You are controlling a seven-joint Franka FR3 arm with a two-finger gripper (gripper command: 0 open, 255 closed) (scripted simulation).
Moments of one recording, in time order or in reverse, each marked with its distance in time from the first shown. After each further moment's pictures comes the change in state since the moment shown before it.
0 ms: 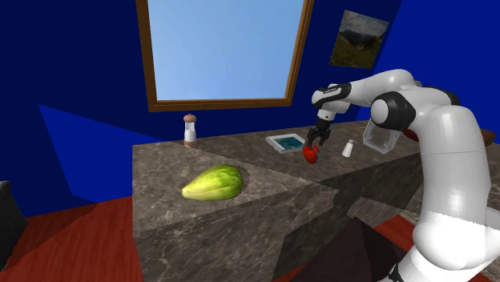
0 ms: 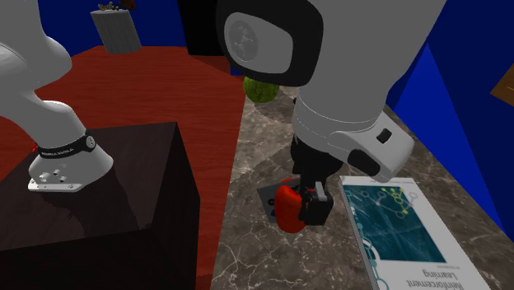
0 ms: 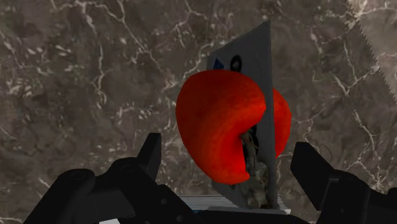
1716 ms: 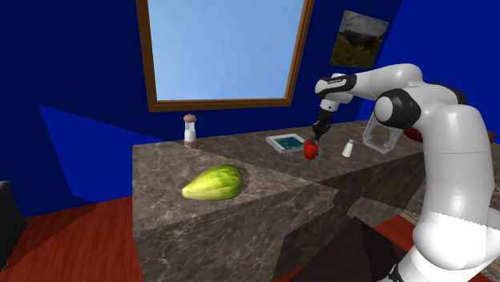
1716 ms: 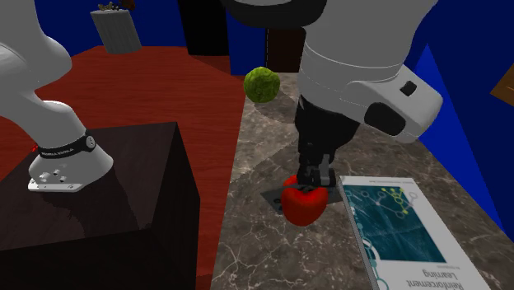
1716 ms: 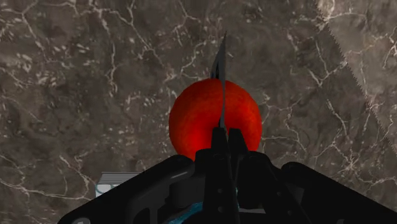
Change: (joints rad) arm -0.001 -0.039 -0.009 0.069 -0.017 -0.104 0.020
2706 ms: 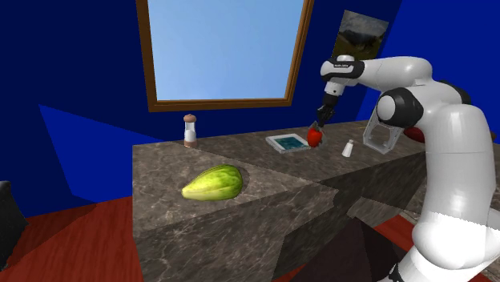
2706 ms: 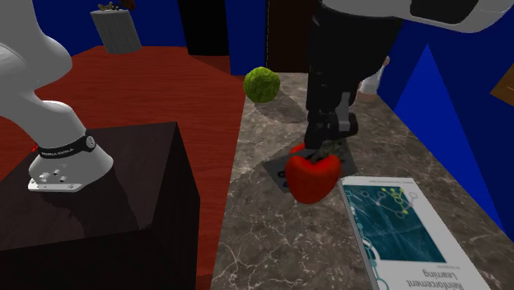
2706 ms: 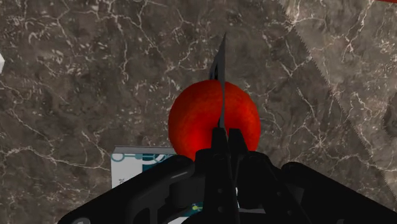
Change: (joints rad) arm -0.016 -0.015 -0.006 0.184 -0.012 -0.195 0.031
